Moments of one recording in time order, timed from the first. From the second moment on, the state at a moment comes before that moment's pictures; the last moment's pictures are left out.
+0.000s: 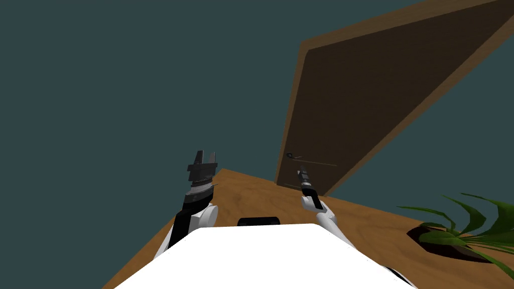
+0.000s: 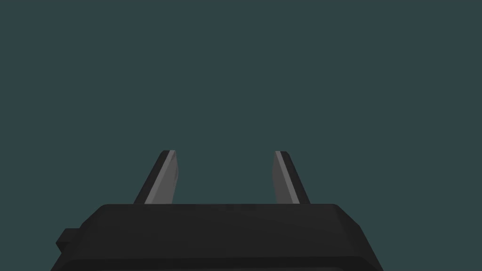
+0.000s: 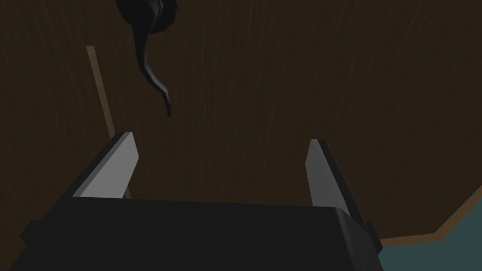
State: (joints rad) arm -0.05 -0.27 -0.21 -0.95 -0.17 -0.69 -0.04
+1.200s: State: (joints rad) arm -0.18 -0.34 -0.28 -0.60 -0.20 -0.73 -0.03
